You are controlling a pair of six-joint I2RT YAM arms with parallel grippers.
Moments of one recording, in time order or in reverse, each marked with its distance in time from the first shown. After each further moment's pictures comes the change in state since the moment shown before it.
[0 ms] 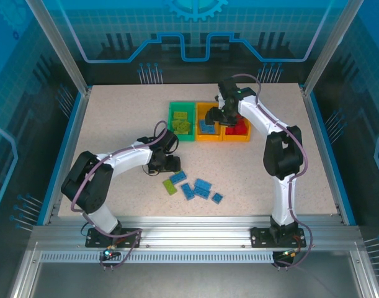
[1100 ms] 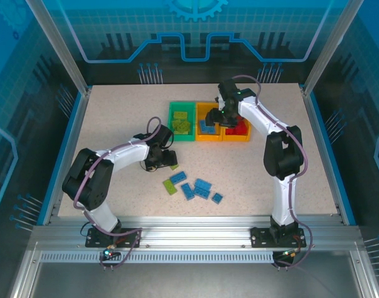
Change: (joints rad) left arm 0.064 0.021 0.018 0.027 -0.008 -0.081; right arm 0.000 -0.005 -0.026 0.008 0.000 0.000
